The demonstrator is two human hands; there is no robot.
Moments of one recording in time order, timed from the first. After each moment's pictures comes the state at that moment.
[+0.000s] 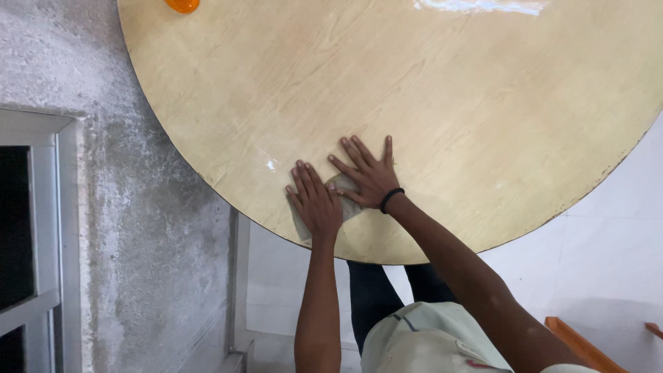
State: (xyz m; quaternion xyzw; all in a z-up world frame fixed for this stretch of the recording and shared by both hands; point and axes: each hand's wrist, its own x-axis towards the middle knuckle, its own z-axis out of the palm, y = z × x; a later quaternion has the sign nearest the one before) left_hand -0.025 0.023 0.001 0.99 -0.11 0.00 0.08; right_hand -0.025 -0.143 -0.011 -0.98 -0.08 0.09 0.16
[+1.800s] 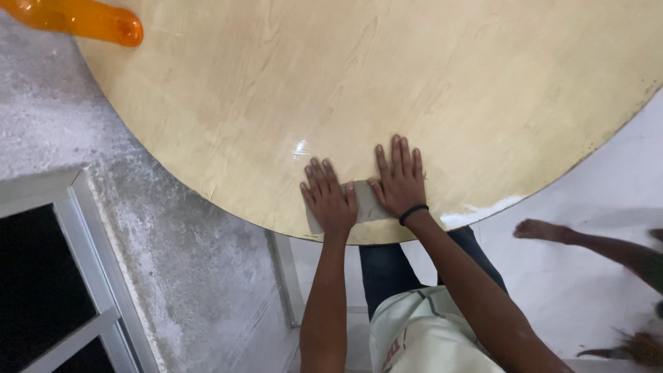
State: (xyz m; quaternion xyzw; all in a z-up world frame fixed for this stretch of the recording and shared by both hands) left_hand -0.067 -0.007 -0.009 0.97 -0.24 -0.01 0.04; right_hand -0.139 -0.157 -0.055 -0.96 0.16 -0.01 0.22
